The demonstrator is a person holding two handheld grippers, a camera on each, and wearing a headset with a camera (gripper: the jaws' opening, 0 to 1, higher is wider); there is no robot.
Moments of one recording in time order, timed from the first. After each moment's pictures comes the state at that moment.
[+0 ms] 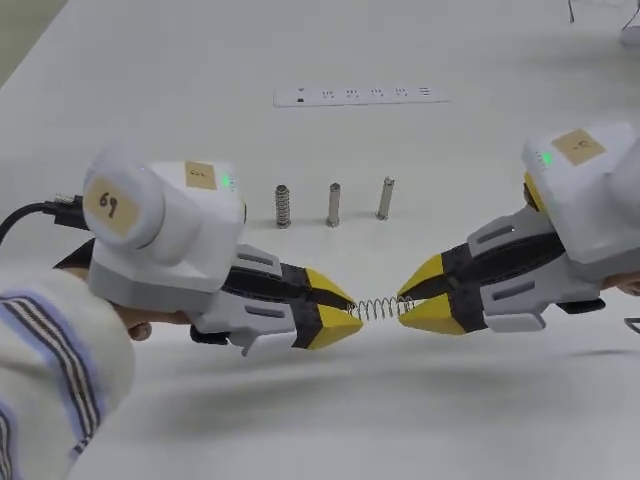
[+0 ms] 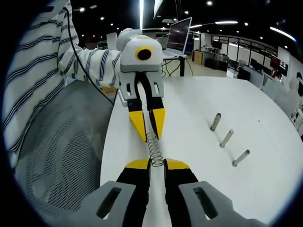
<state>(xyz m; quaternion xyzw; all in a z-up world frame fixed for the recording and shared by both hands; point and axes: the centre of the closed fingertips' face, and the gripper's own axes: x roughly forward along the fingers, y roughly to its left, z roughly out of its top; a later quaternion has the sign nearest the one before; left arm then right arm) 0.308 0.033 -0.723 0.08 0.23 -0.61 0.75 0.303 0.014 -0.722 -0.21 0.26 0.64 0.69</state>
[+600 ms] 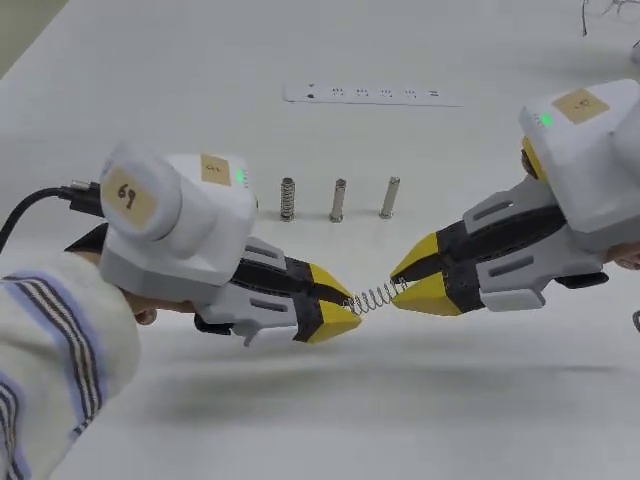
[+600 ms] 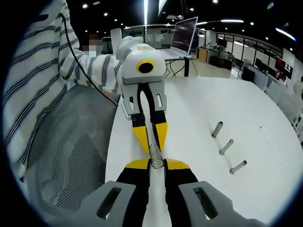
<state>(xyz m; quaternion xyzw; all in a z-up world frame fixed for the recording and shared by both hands) 0.308 0.032 -0.727 0.10 0.22 -0.61 0.75 0.304 0.026 -0.702 -0.23 0.28 0.65 0.67</state>
